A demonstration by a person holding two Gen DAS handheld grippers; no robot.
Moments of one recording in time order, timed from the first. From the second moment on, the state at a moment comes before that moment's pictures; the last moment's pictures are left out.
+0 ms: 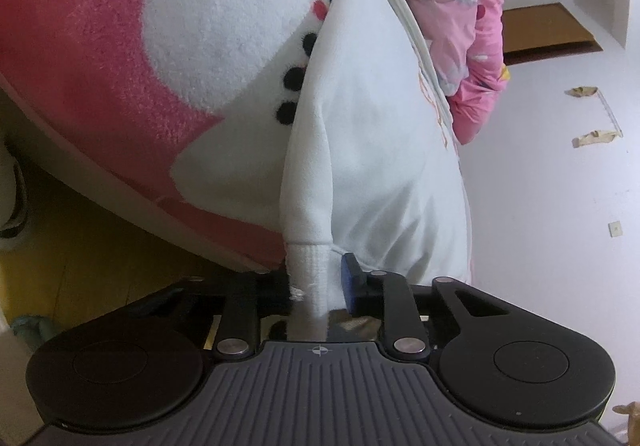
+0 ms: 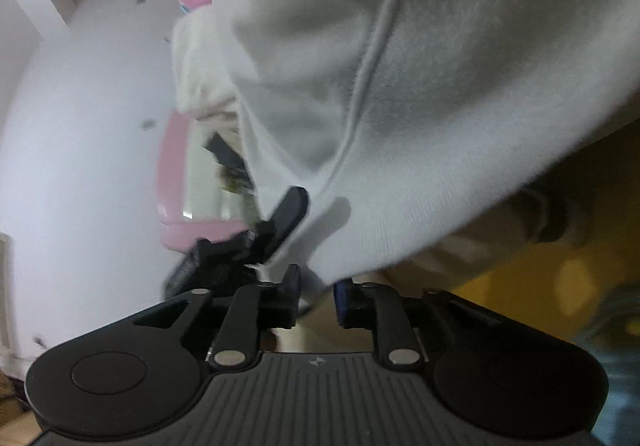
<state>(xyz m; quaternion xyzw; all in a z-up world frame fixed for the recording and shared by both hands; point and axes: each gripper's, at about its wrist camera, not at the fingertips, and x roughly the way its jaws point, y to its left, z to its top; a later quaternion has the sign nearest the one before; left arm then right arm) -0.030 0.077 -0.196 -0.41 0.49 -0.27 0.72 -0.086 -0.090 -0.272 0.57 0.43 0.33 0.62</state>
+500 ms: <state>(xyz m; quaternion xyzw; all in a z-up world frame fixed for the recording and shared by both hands) -0.037 0.072 -0.178 -0.34 0.49 -0.30 0.74 -0.145 -0.286 -0.177 0.35 0.32 0.13 0.87</state>
